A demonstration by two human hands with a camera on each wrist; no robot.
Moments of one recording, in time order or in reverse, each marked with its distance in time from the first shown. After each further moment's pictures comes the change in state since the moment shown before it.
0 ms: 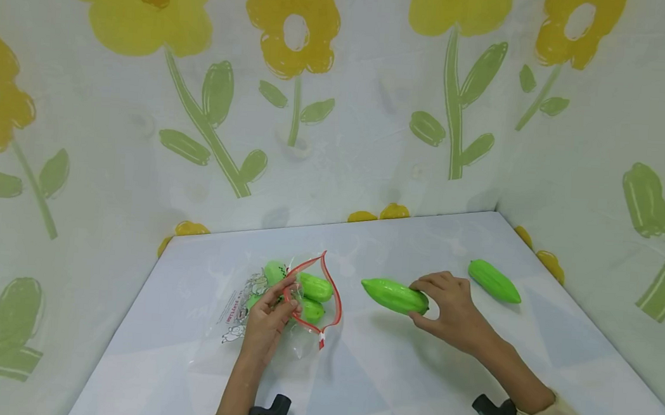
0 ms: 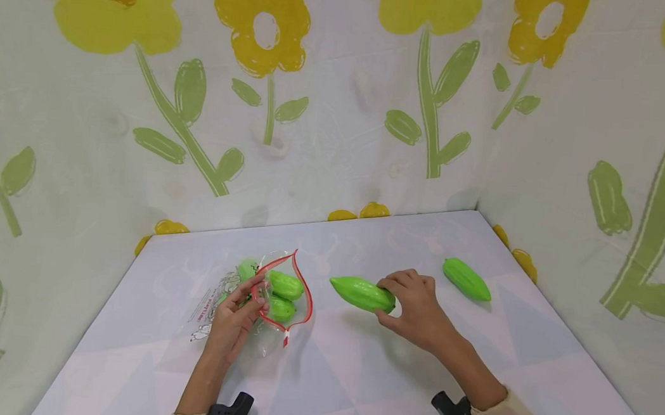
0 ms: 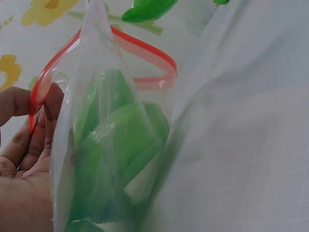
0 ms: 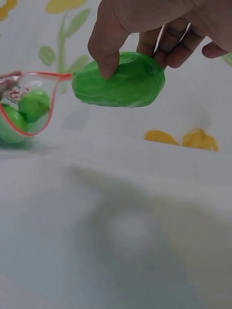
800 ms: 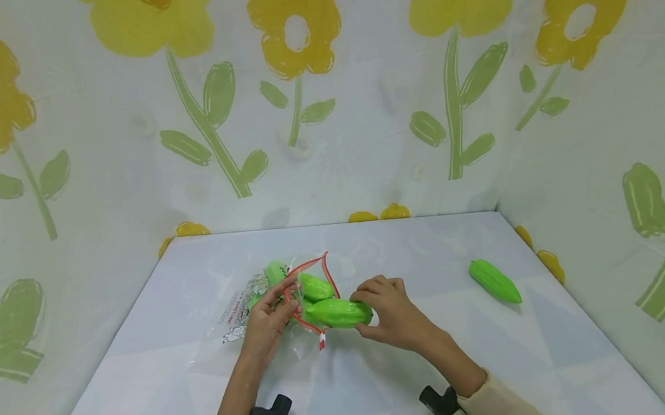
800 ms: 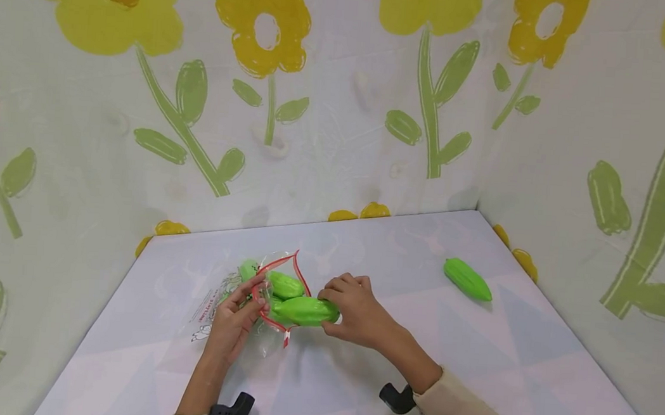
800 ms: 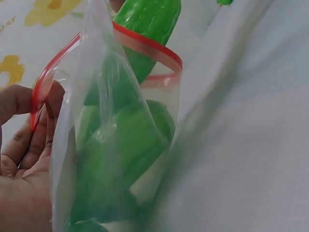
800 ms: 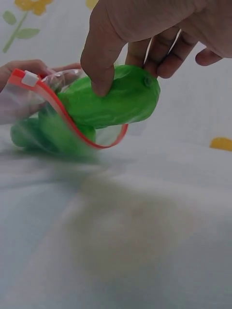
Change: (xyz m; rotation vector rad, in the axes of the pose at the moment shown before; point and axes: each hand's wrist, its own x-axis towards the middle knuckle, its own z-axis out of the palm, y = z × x) left_hand -0.002 0.002 -0.001 0.031 -0.012 -0.002; right_hand 0.045 -0.057 0.048 0.100 -0.177 -0.148
